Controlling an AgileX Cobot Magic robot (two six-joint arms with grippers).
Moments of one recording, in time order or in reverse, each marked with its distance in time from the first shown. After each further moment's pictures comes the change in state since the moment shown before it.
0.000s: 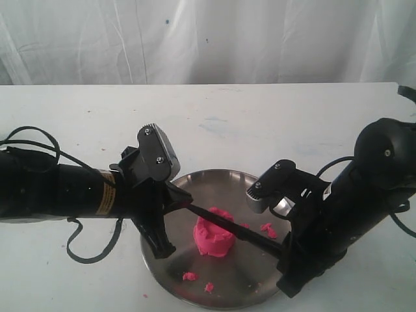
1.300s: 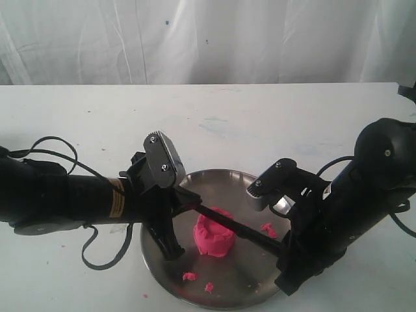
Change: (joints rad) left arm 0.000 0.101 0.000 -0.203 -0.135 0.223; right arm 0.000 0.000 0.000 0.000 -0.010 0.027
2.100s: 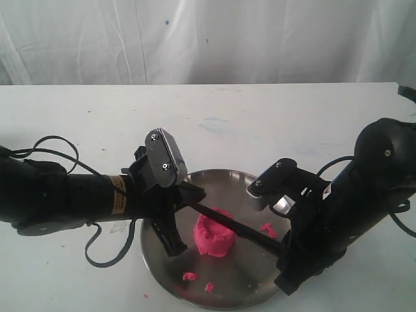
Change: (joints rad) left arm 0.000 0.006 -0.002 -0.057 -0.052 0.098; right arm 0.000 0.000 0.000 0.000 0.000 0.004
